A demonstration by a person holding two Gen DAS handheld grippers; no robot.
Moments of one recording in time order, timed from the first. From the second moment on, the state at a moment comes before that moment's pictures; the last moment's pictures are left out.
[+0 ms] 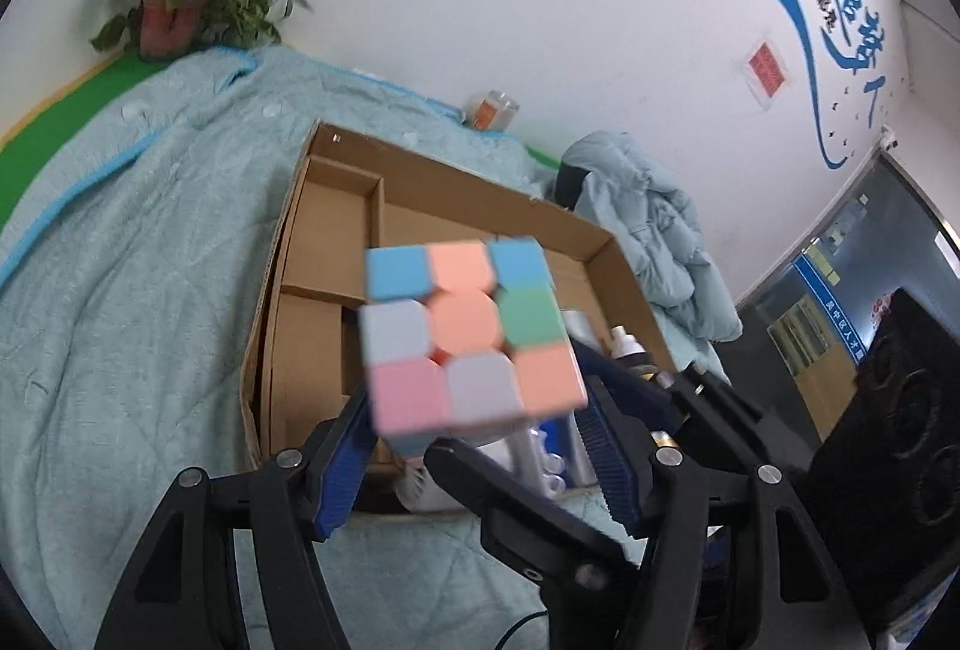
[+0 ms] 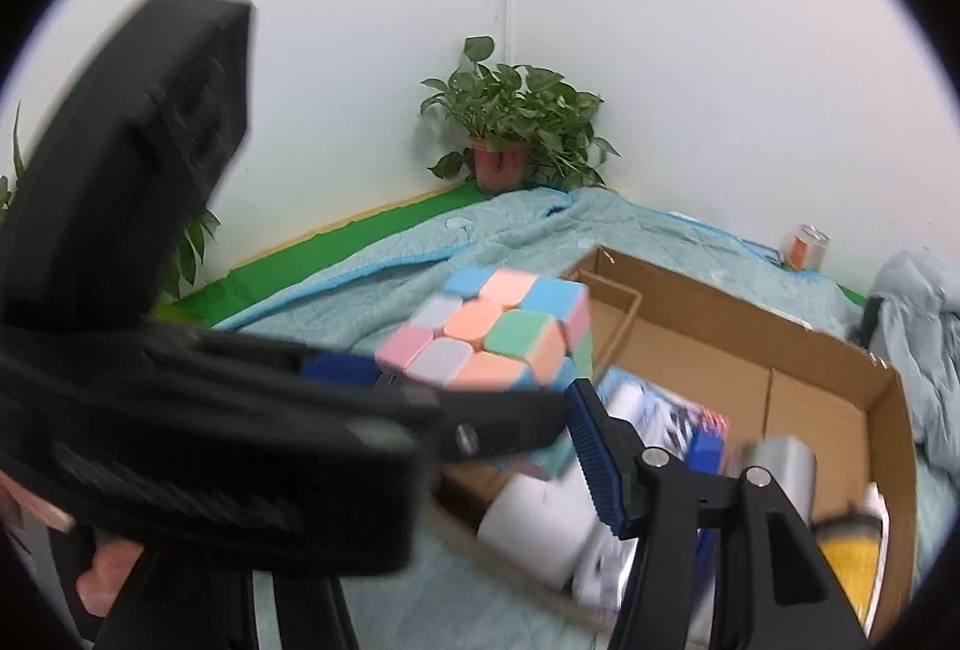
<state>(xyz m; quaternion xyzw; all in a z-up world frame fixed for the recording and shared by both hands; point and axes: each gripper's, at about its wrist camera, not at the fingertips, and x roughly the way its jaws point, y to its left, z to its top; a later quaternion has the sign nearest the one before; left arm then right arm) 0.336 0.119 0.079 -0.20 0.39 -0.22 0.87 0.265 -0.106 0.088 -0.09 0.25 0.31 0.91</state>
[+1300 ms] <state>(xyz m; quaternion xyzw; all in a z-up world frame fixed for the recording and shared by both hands) 0.150 0.000 0.060 -0.02 0.25 -0.04 0.97 0.155 -0.241 0.041 -0.01 0.33 0.09 0.94</state>
